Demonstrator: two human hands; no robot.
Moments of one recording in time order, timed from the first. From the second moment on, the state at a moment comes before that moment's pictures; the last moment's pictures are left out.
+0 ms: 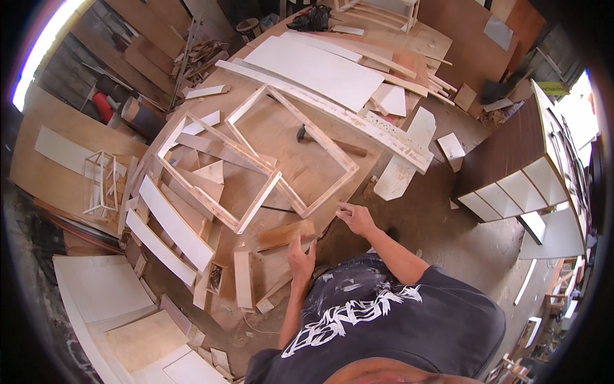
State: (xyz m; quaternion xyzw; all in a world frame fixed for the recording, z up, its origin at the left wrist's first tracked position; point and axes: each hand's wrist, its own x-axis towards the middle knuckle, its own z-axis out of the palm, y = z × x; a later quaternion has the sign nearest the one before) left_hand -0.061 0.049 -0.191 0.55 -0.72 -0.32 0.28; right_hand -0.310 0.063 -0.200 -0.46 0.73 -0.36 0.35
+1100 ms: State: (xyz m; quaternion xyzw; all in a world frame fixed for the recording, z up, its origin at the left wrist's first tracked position) left_hand -0.765 -0.088 -0.184 0.57 -0.57 -0.42 0.42; right_hand -1.020 -0.005 -0.141 -0.44 0.73 -0.39 0.35
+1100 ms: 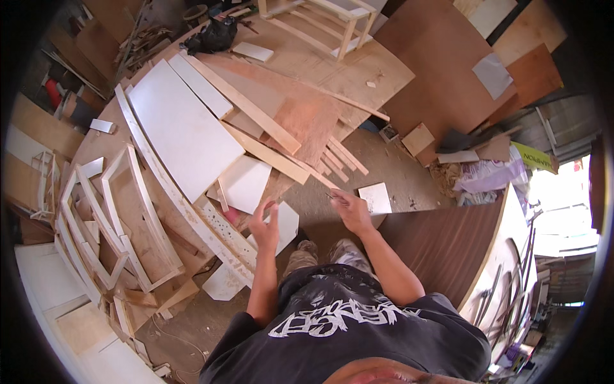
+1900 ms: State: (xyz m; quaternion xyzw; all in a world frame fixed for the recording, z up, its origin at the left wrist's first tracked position) left_hand -1.051 -0.234 -0.184 0.74 -0.39 -0.34 0.42; right_hand -1.282 -0.402 -0.167 -0.63 0.58 -0.33 0.40
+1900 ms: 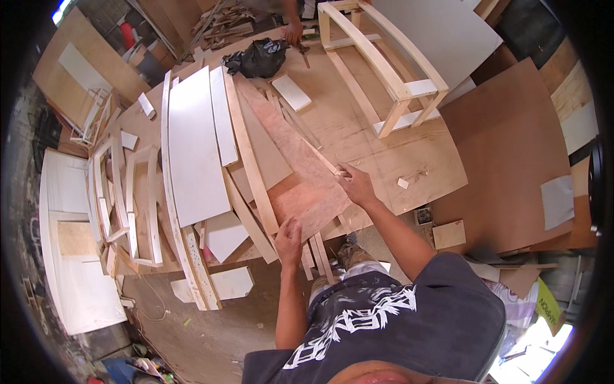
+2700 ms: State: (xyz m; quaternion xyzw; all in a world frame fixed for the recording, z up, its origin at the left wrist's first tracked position) left_hand -1.102 -0.262 -0.187 0.70 -0.40 -0.37 0.47; right_hand -1.332 -0.368 -0.166 -0.65 0.59 -0.25 0.41
